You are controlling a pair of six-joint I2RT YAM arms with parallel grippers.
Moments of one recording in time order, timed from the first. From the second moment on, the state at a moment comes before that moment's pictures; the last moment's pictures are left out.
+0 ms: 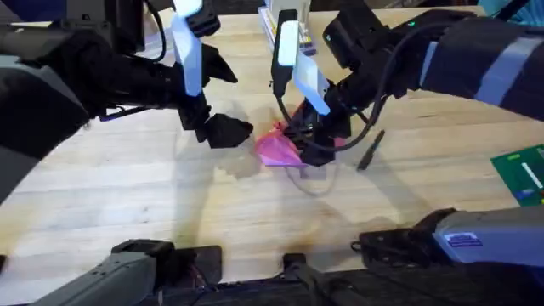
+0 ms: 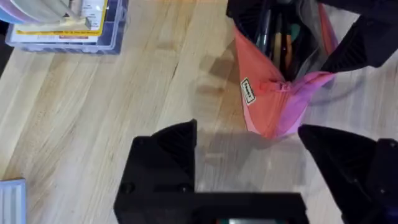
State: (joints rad) left arm -0.14 1.26 0.97 -0.74 0.73 0.97; right arm 0.45 1.52 1.06 -0.85 -0.36 -0.83
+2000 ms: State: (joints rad) left arm -0.14 1.26 0.97 -0.77 0.73 0.97; right arm 0.20 0.83 1.06 -1.14 0.43 0.69
